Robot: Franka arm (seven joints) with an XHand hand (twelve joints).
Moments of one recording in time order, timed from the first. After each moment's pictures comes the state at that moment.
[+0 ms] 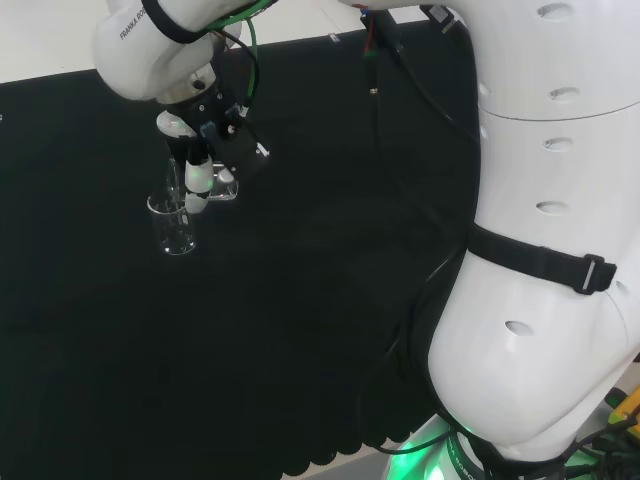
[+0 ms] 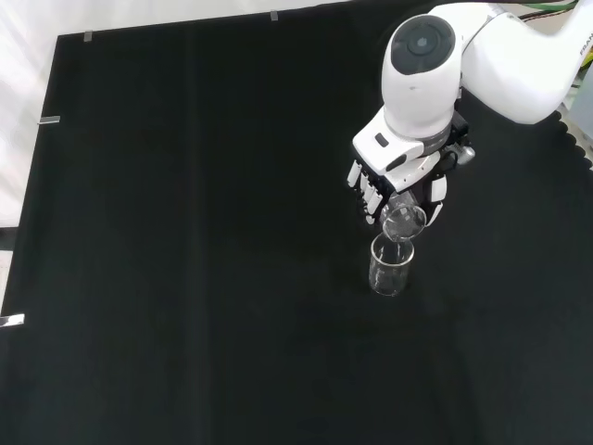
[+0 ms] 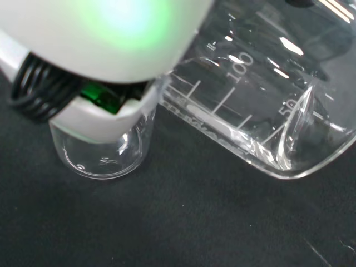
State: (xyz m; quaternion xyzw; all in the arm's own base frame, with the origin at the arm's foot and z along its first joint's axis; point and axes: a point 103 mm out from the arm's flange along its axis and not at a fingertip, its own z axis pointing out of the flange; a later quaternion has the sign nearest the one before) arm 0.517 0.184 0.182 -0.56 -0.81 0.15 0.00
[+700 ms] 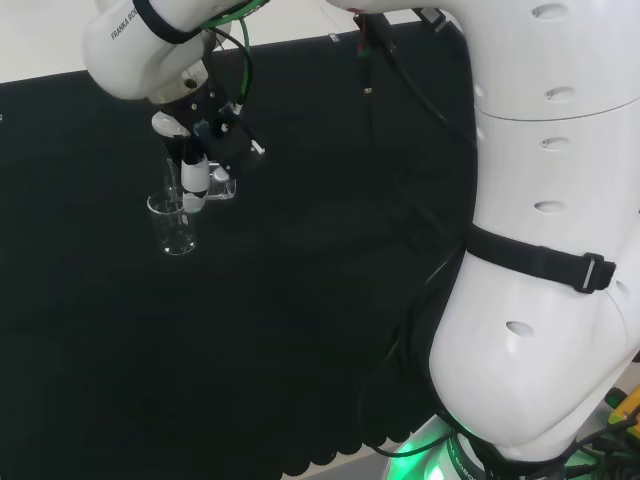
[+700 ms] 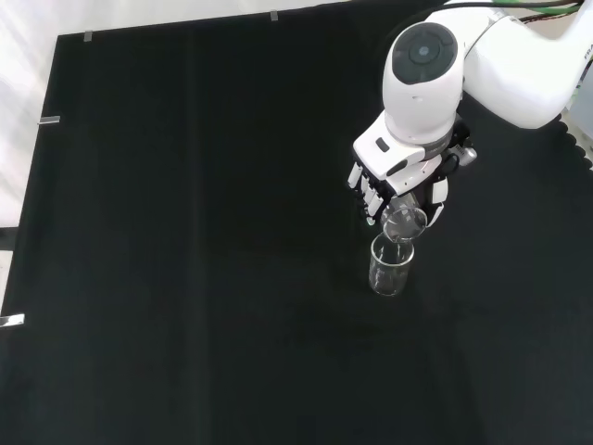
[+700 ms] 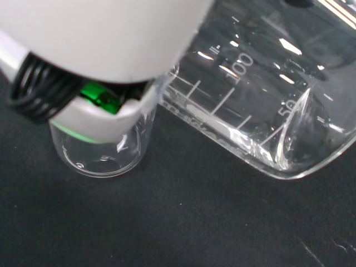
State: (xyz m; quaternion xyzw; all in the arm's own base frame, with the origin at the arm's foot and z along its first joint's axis) arm 0.518 0.190 0.186 -0.56 -0.81 0.17 0.00
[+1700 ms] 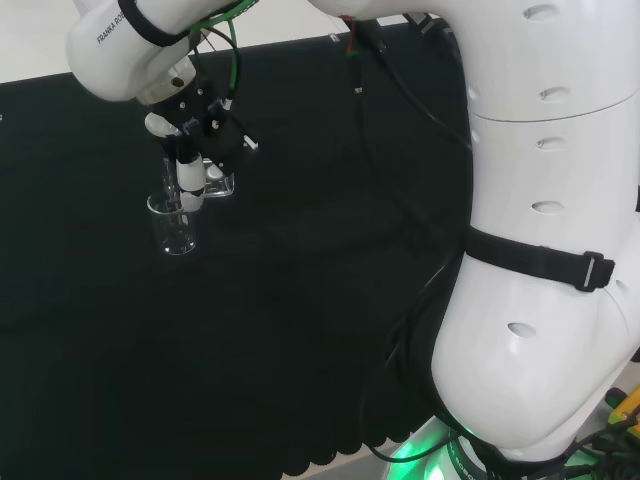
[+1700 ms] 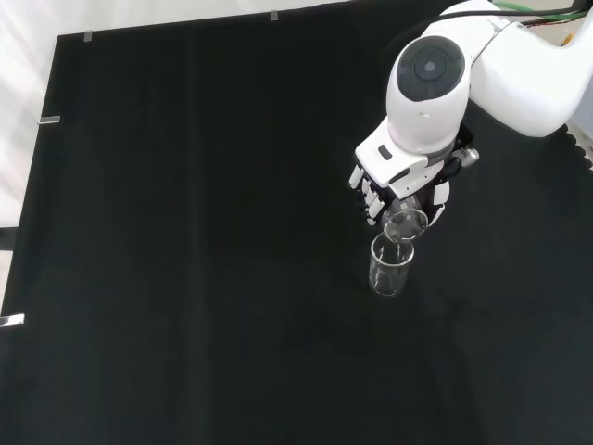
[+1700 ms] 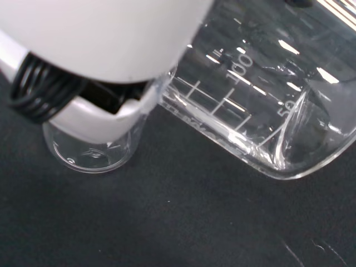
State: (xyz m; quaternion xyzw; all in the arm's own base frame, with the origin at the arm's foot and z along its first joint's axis) arm 0.518 0.196 0.191 -0.56 -0.80 0.20 -0.02
